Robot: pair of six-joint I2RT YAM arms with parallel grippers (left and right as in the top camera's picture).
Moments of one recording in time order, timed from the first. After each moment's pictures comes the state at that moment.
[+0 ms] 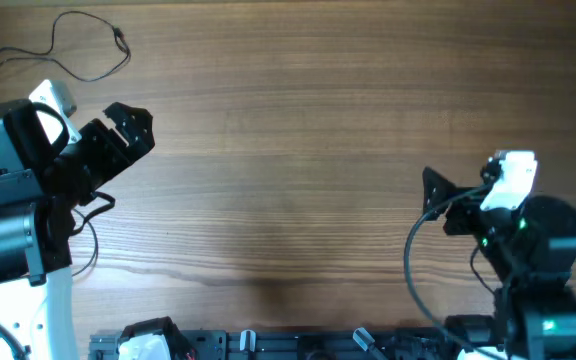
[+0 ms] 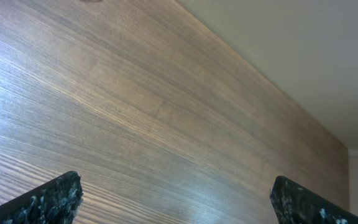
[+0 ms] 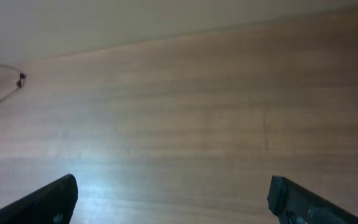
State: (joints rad) left arm 0.20 1.08 1.37 -1.06 0.30 -0.48; right arm 0.00 0.54 0.65 -0.53 -0.18 0.16
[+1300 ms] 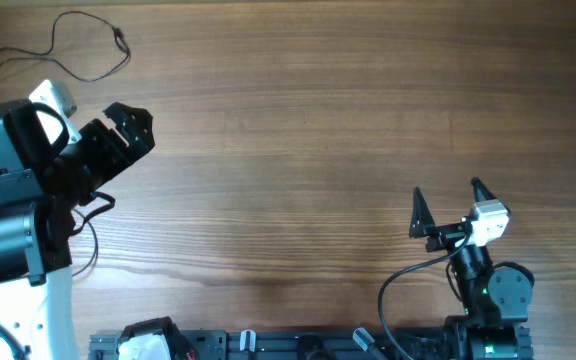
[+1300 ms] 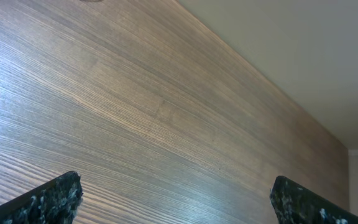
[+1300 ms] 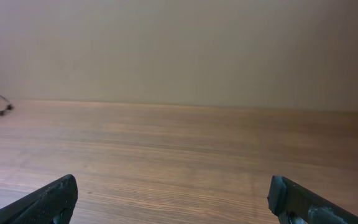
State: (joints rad) left arm 0.20 1.08 1.37 -1.06 0.30 -0.48; right arm 0.00 0.02 0.01 0.00 -0.15 0.02
